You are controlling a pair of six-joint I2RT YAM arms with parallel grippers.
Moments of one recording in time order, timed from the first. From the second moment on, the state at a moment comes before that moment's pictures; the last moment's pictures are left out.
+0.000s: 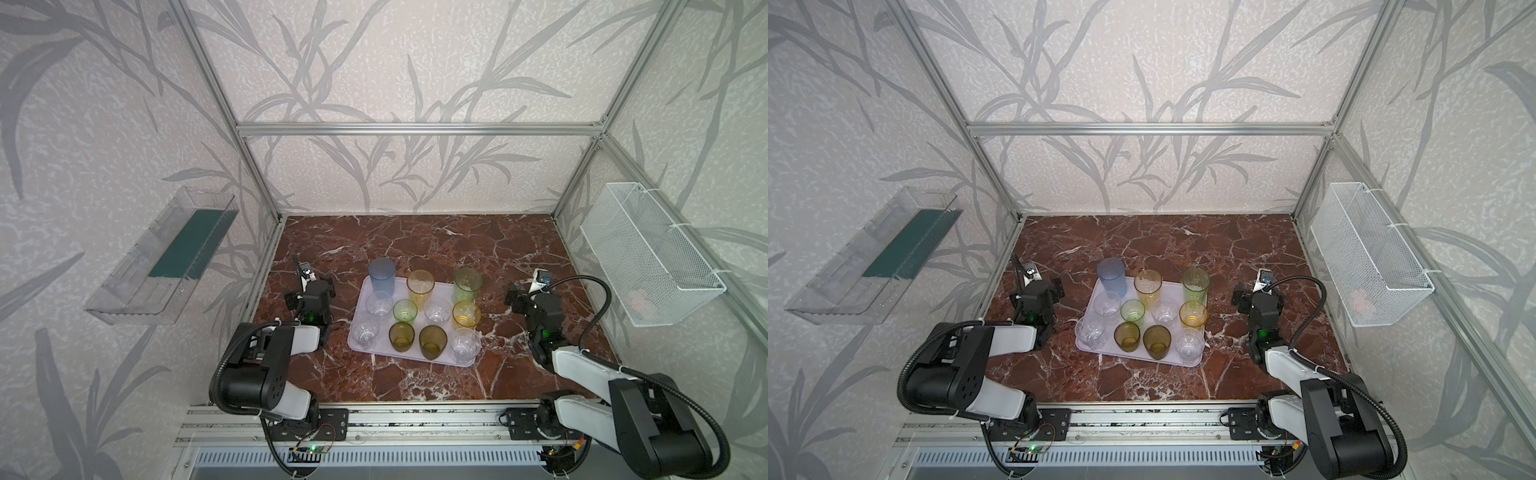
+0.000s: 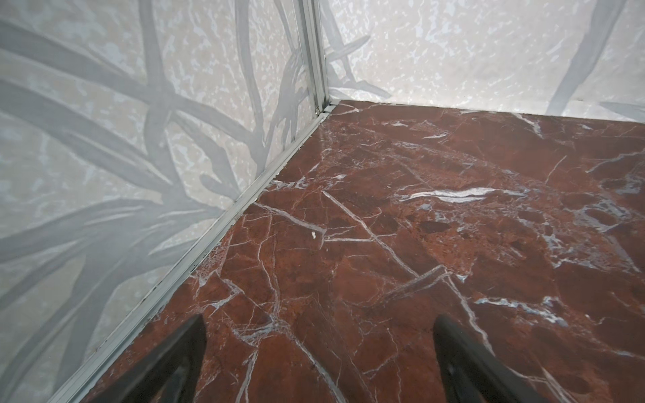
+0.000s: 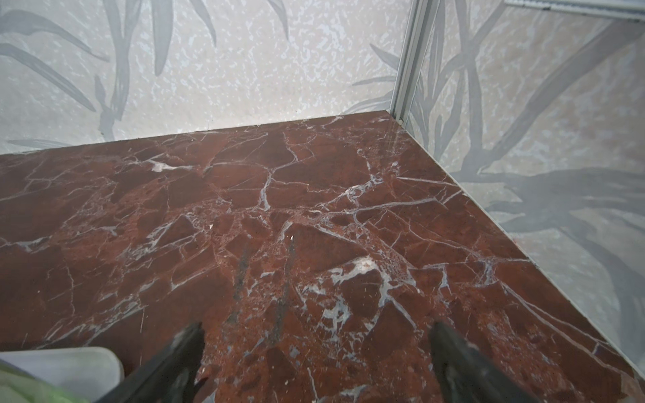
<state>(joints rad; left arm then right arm) -0.08 1.50 0.37 0.74 -0.59 -0.07 0.12 1.19 0.24 0.63 0.31 0.12</state>
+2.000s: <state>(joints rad) -0.10 1.52 0.39 0.80 -0.58 -0.04 0.13 1.58 0.35 0.92 0.20 -0.05</state>
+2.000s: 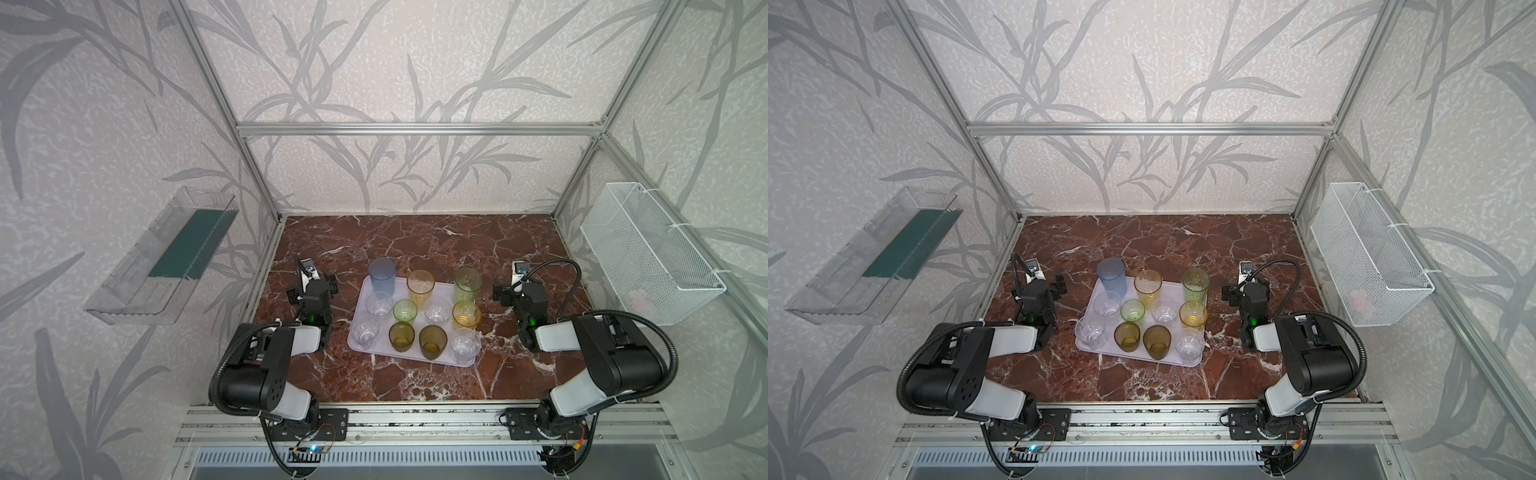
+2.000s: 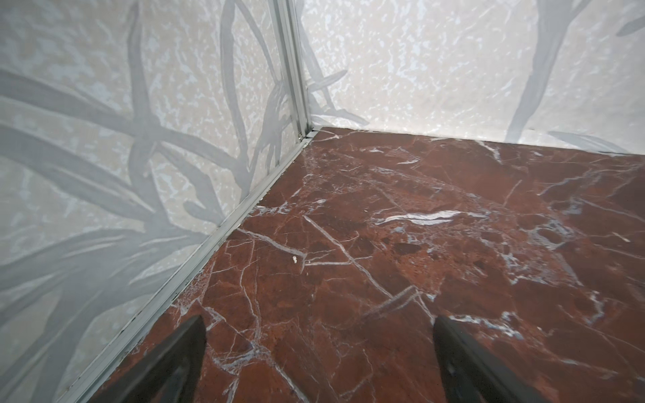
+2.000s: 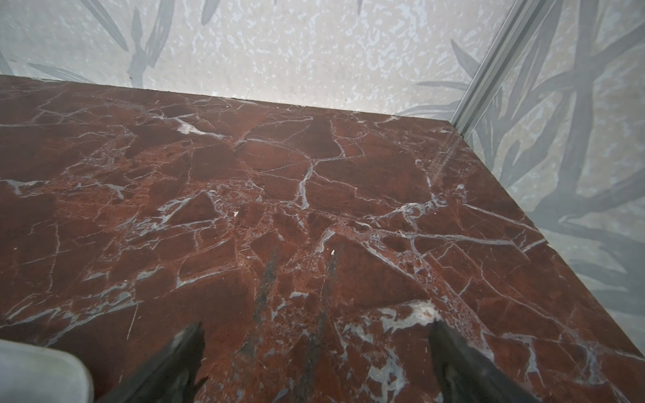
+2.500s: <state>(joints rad) -0.08 1.53 0.40 0.80 -0.55 -0.04 0.13 1.58 0.35 0.92 0.20 -0.05</state>
